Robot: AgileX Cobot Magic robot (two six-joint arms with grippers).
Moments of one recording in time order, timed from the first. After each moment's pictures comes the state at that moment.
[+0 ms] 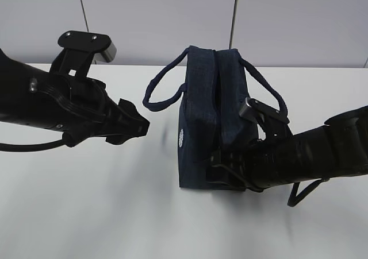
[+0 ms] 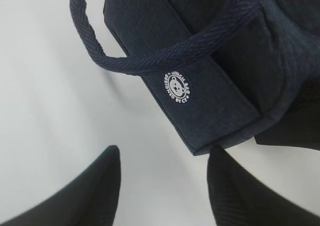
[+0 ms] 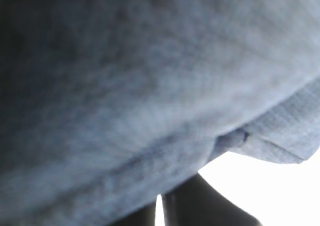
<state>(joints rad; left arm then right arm) -0.60 1.53 -0.86 -0.51 0.19 0.32 0.39 1.80 -0.74 1.82 0.42 -1.33</state>
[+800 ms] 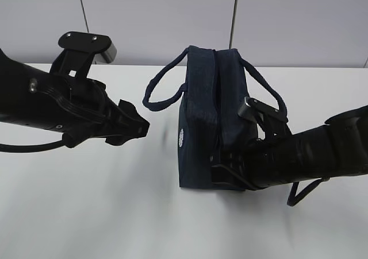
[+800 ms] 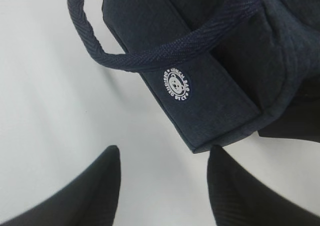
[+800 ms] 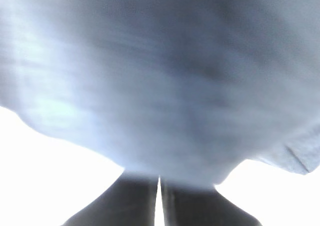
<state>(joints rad) -0.60 1.53 -0.86 -0.51 0.20 0.32 0.39 1.79 -0.74 1.82 0.42 -1.34</state>
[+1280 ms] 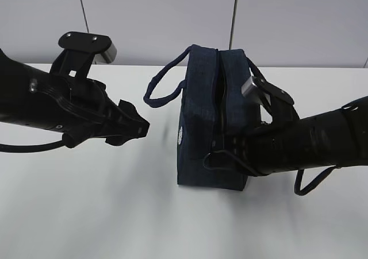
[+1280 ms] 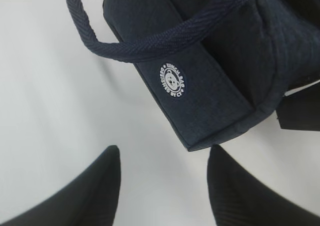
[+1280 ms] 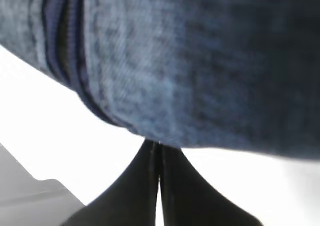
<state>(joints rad) -0.60 1.53 -0.86 -0.51 0.20 0.32 0.39 1.68 -0.74 1.72 0.45 -1.25</state>
